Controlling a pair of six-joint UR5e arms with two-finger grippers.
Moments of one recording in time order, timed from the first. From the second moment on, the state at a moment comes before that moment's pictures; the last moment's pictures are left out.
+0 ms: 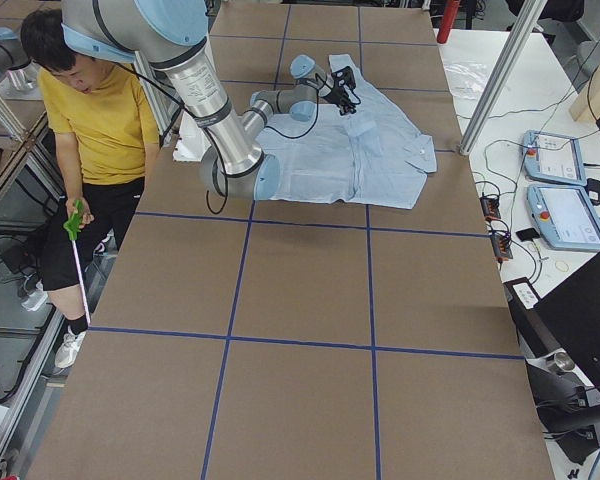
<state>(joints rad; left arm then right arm) -1.63 -1.43 -1.75 -2.24 -2.37 0.10 0.40 -0.73 1.36 -0.96 1.27 1.18</state>
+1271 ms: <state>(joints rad) -1.47 -1.39 -1.73 -2.47 -2.36 -0.36 1.01 -0.91 1.50 -1.34 2.01 0.84</state>
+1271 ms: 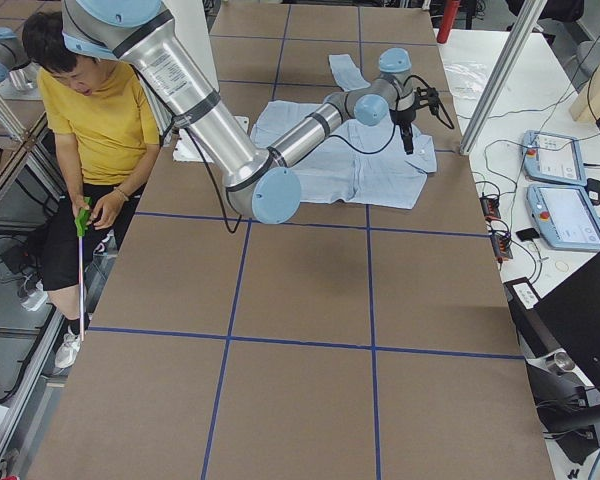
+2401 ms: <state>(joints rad) -1.00 -1.37 -1.50 -2.90 -1.96 -0.99 1.31 -1.37 1.71 -1.33 2.25 0.45</state>
